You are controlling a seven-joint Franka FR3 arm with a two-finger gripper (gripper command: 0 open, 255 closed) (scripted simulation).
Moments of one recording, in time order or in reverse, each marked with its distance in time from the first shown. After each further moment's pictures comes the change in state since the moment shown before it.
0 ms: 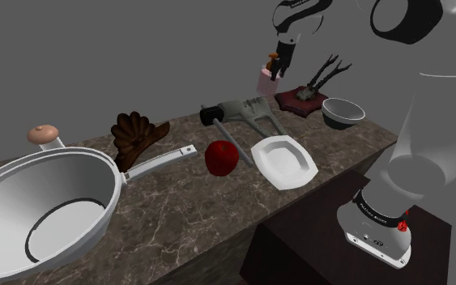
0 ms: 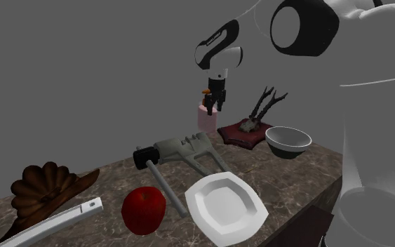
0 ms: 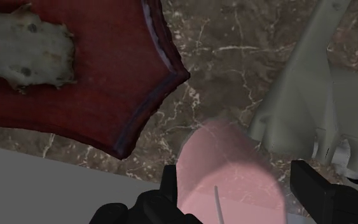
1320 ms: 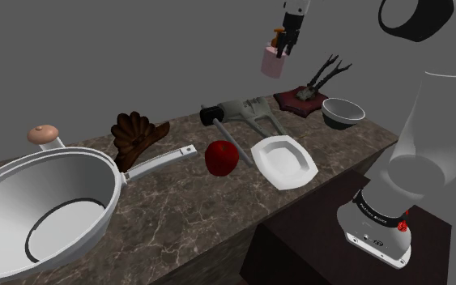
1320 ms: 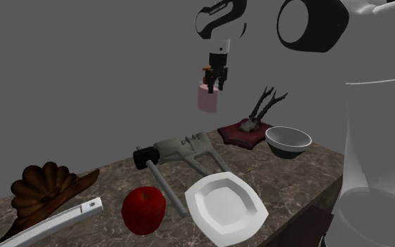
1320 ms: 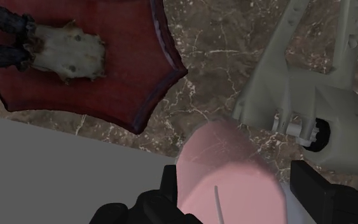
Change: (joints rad) arm -0.006 -0.045 -0.012 0.210 -0.024 -0.251 0.022
